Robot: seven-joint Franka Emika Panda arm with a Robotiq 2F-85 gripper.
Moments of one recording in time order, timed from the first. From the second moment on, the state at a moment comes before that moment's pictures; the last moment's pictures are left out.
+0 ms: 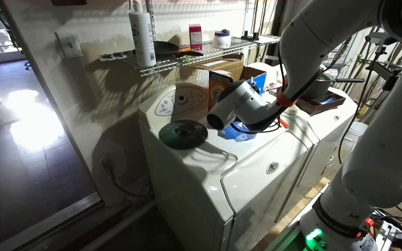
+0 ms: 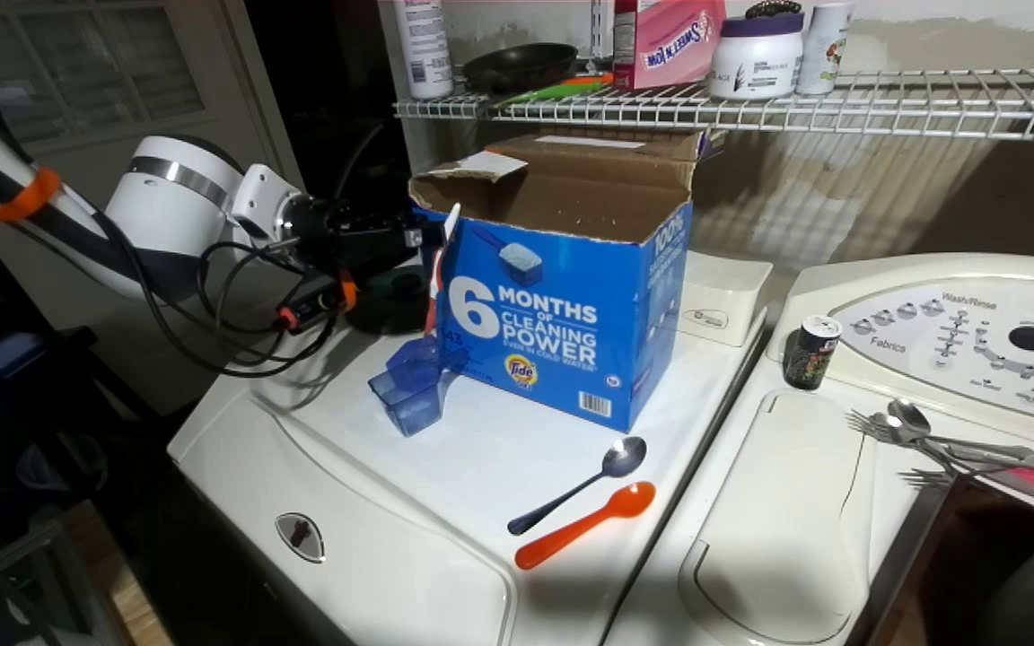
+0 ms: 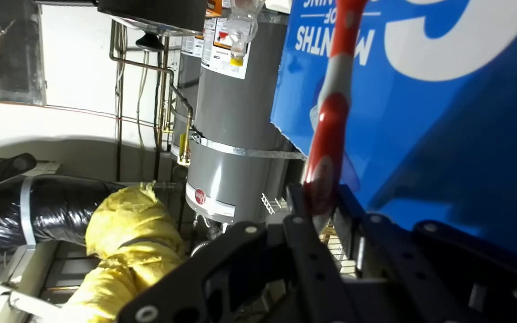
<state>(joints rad) 0.13 -0.01 0.13 -2.51 -1.70 1.59 2.35</state>
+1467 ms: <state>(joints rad) 0.02 -0.03 0.00 -2.40 -1.35 1.87 2.13</state>
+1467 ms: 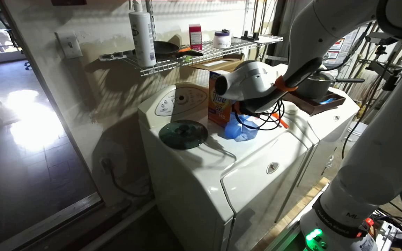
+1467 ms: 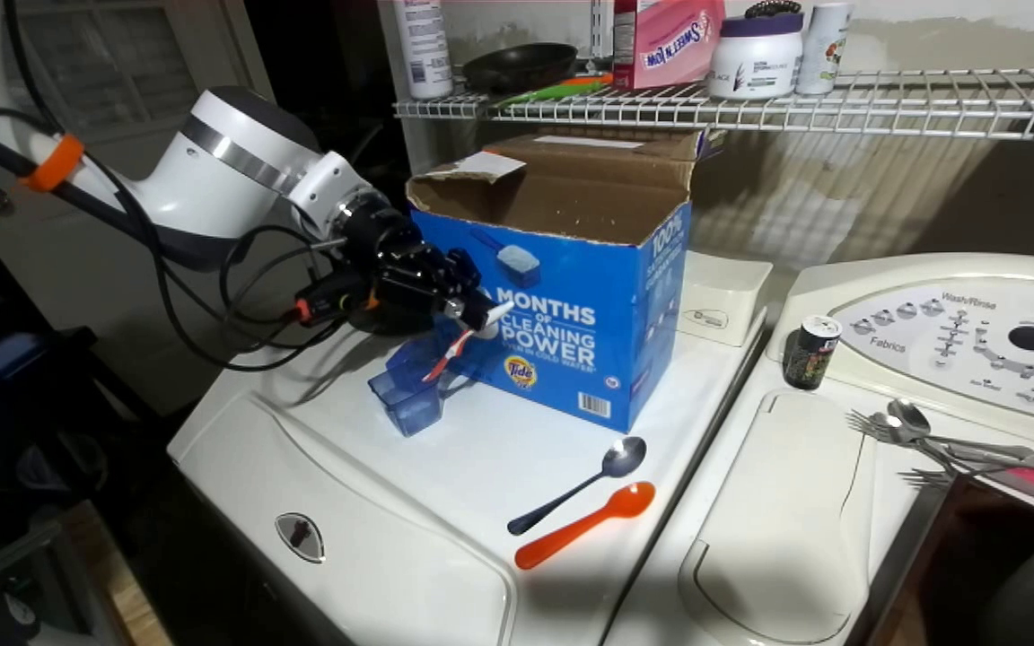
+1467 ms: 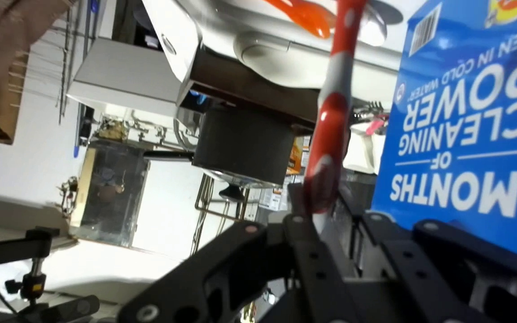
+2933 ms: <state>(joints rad) -0.11 0.05 -0.13 -2.36 -1.15 2.27 1.73</state>
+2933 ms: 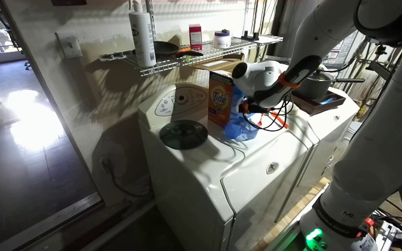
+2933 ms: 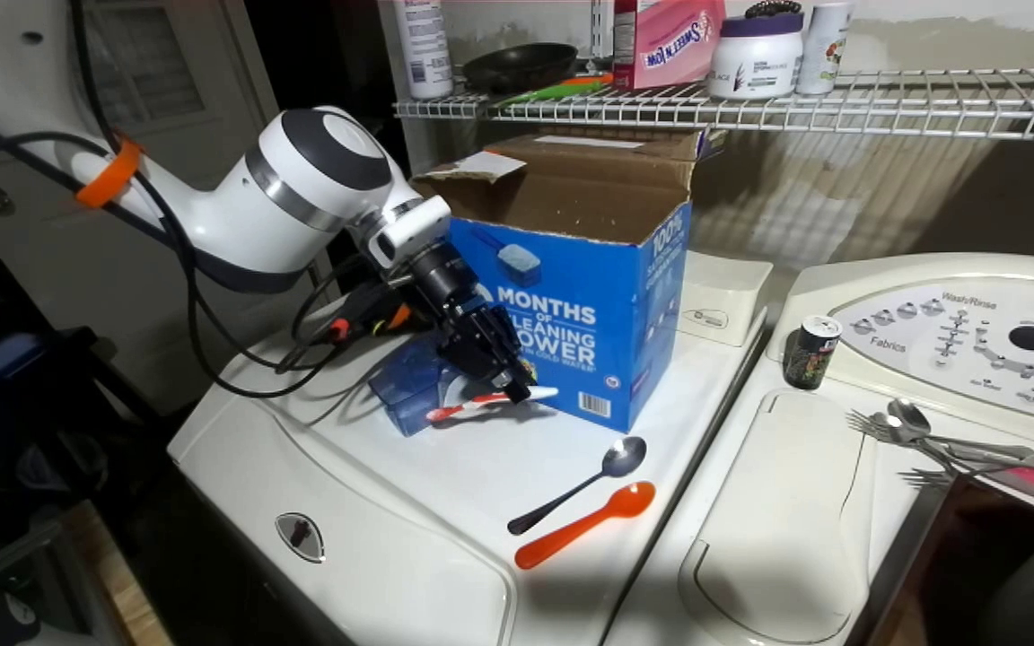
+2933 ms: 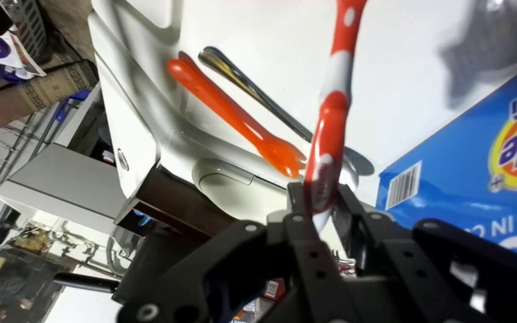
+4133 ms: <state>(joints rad) -0.14 0.13 -0.15 -2.38 -1.15 2.43 1.58</state>
